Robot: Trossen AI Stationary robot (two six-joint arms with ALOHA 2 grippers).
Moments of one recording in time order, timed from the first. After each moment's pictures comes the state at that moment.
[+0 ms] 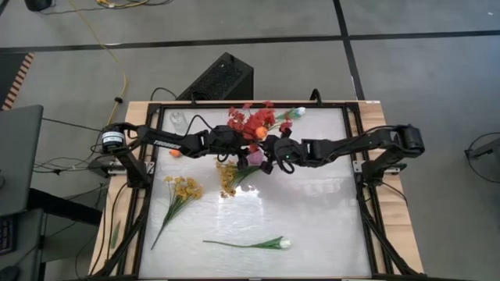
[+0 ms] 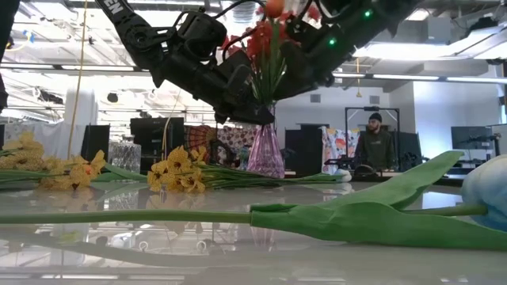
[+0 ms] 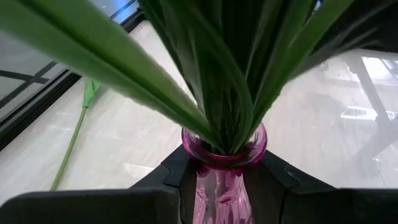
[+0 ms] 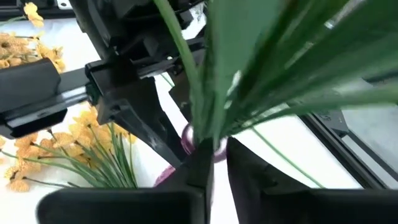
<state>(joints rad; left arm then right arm) 0.25 1.70 0.85 0.41 0.02 -0.04 -0.03 1.54 0.97 0.01 0.50 0.11</state>
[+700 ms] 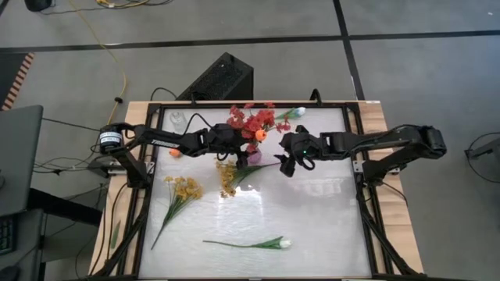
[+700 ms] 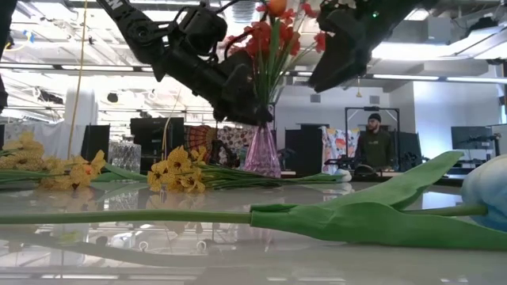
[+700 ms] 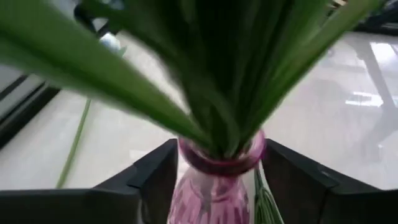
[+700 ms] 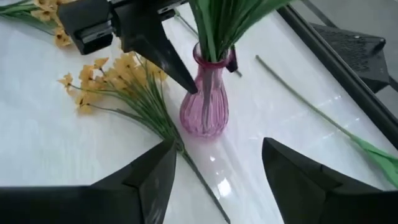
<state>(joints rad) 0.25 1.67 0.88 0.36 0.02 -0.01 -0.04 1.30 0.97 -0.40 0.31 0.24</state>
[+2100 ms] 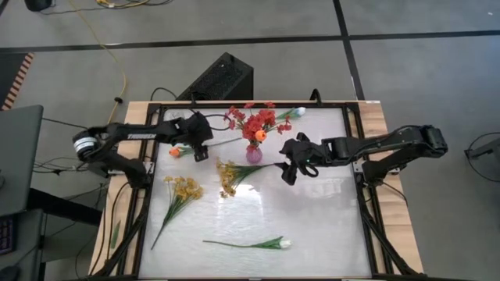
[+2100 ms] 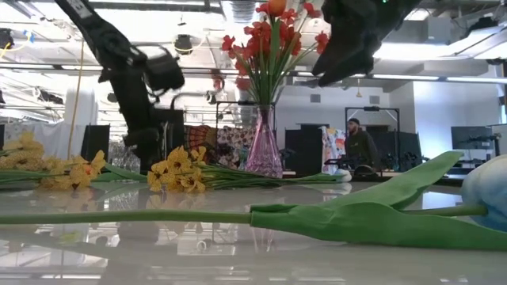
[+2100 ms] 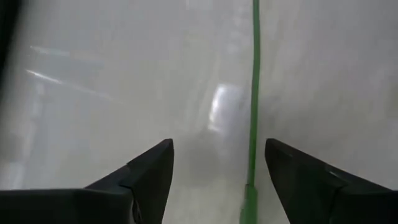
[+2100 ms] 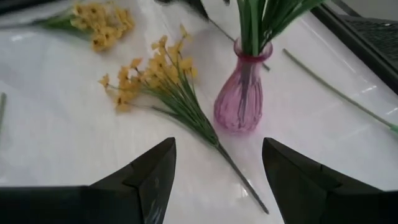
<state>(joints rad) 0.58 1.45 0.65 -0.27 -0.08 0.33 0.05 1.29 0.97 -0.41 0.31 0.36</state>
